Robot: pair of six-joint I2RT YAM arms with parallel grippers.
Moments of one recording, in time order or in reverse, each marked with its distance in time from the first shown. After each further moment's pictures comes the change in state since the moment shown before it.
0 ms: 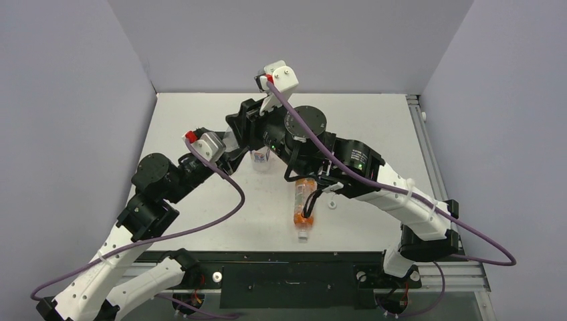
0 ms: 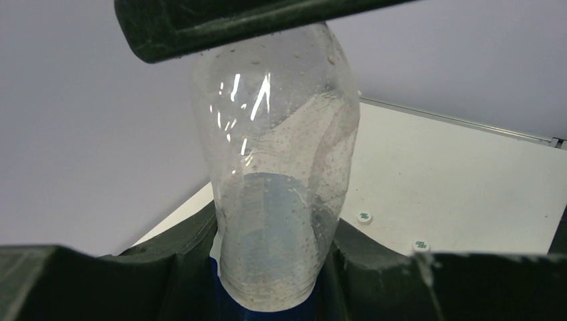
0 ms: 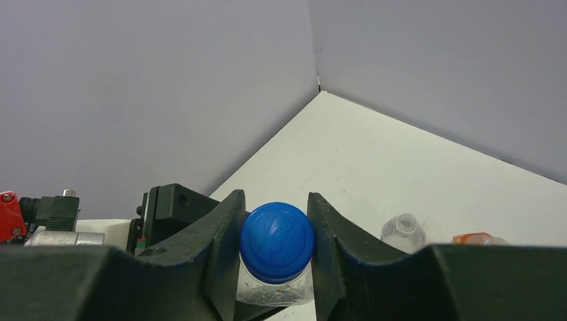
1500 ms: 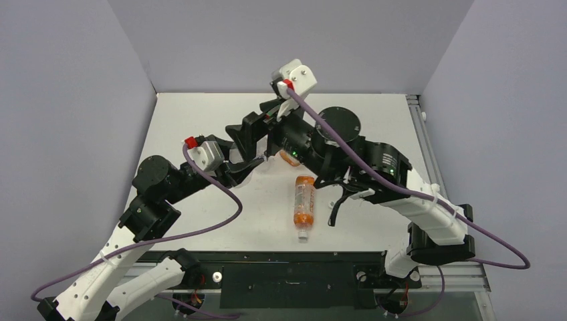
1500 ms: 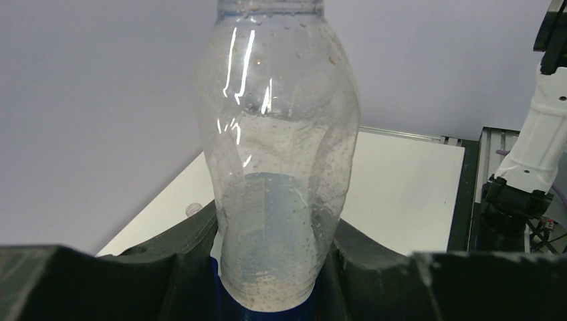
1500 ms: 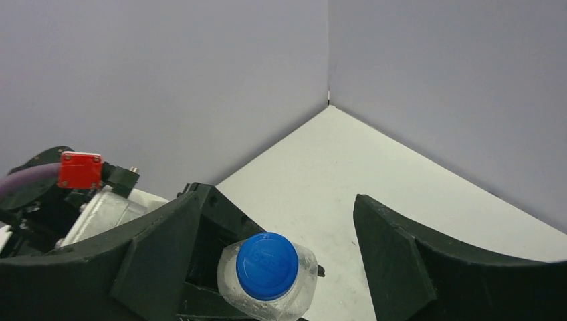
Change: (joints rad) left arm 0.004 -0.011 -0.034 0.059 0.253 -0.120; right arm 0.041 -0.094 0.029 -0.043 -0.086 -0.129
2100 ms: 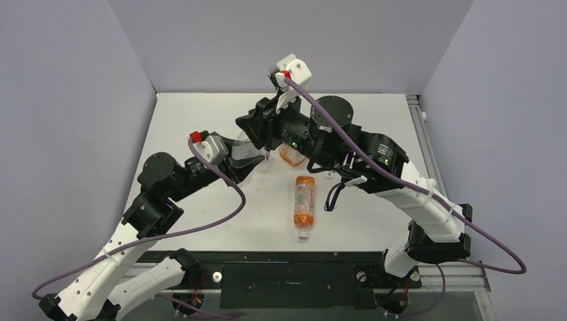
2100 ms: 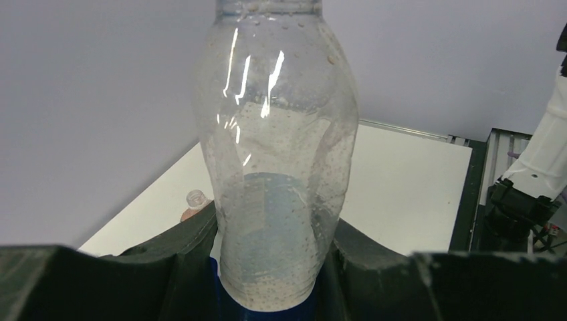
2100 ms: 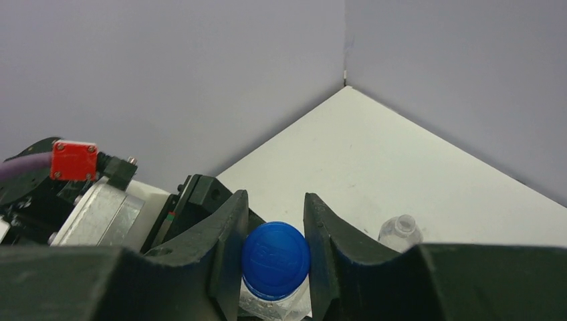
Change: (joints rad) left arm 0.000 0.022 0.000 -0.011 -0.060 -0.002; right arm -0.085 0.042 0.002 -0.052 -0.079 0.067
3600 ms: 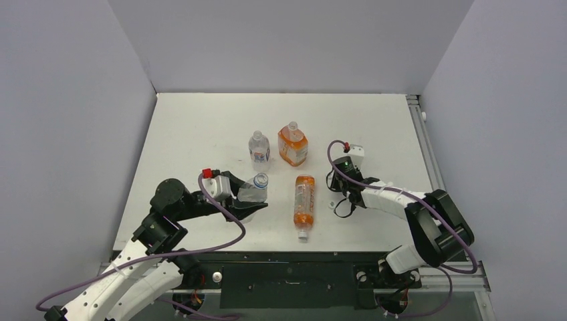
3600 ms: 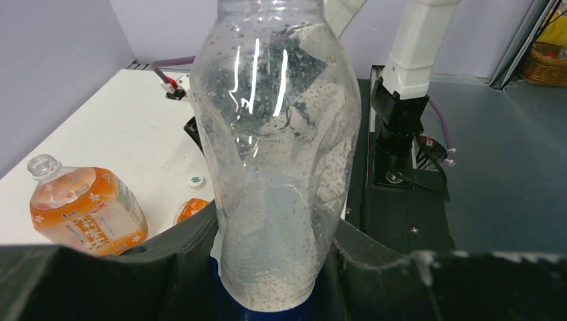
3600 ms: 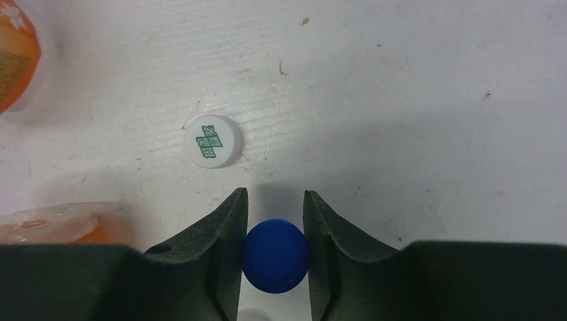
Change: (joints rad) left arm 0.001 -0.190 -0.343 0.074 0.325 -0.095; right arm -0.735 -0.162 -1.599 0.628 0.027 0.362
